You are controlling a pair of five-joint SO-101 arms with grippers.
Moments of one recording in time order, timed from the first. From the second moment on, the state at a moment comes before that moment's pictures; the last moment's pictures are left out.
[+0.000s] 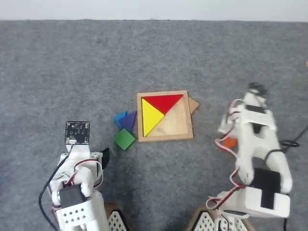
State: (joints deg) left arm -22.4 -102.8 97.1 72.2 -8.8; right arm 11.1 -2.0 37.5 53.9 -10.8
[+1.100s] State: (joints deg) left arm -22.4 -102.8 97.1 72.2 -8.8; right arm 3.2 -28.0 52.4 54.4 8.3
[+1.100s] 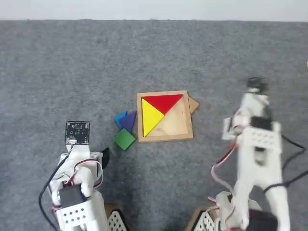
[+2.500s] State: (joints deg) left arm -22.4 -102.8 97.1 72.2 -8.8; right arm 9.9 -6.2 35.0 56.3 0.8
